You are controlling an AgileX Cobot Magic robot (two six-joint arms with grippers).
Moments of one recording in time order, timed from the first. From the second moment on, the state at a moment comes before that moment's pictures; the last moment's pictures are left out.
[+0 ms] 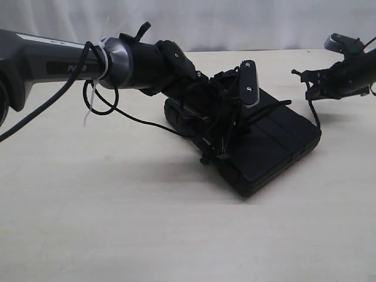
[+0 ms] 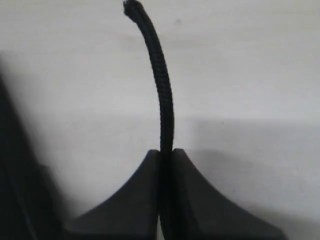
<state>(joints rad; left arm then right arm) -0.67 2.24 -1.62 -0.93 0.58 1.70 -0.23 2.22 -1.57 0.66 0.66 -0.64</state>
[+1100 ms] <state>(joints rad) -0.67 2.24 -1.62 -1.14 0.49 1.68 -0.17 1.78 -1.11 1.55 0.40 -2.08</state>
